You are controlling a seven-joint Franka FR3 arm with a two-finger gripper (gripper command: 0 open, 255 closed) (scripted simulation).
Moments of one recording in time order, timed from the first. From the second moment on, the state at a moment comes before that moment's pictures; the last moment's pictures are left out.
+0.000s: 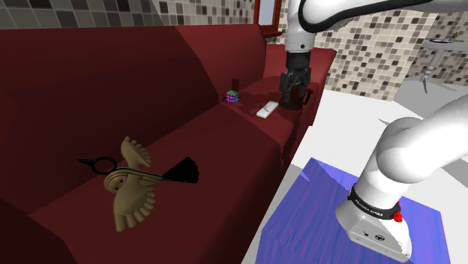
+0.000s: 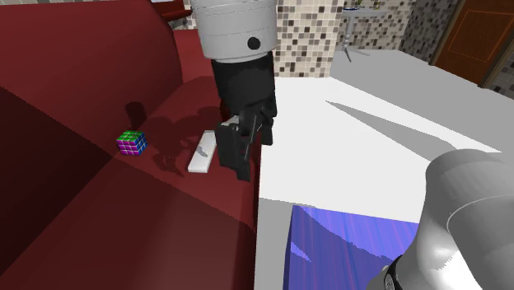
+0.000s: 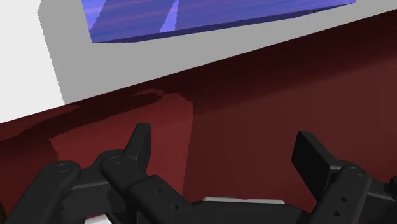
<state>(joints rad) -0.07 -0.60 -0.03 -2.40 -0.03 1.68 0.12</state>
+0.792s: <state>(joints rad) -0.18 -0.20 -0.08 -2.23 0.00 1.97 0.40</state>
